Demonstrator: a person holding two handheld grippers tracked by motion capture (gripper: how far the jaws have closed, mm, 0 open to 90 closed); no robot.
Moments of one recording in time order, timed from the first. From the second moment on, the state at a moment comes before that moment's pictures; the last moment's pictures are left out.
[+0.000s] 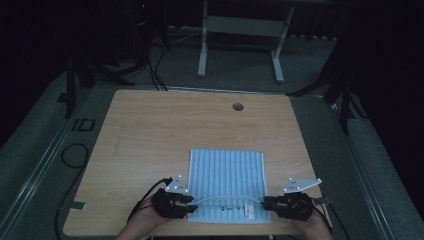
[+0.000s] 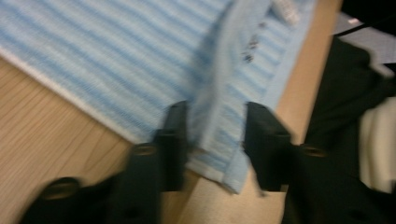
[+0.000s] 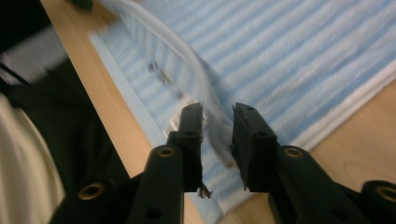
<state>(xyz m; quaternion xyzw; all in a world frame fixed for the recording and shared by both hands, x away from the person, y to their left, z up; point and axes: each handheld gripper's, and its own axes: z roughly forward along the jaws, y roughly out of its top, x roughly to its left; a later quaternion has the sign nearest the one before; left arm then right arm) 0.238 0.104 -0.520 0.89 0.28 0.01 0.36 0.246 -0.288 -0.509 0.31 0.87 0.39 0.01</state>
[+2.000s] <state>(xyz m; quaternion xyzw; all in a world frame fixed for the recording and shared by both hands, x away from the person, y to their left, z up) 0.337 0.109 -0.517 0.88 0.37 0.07 0.31 0.351 -0.307 -0.509 0.38 0.84 0.37 0.09</state>
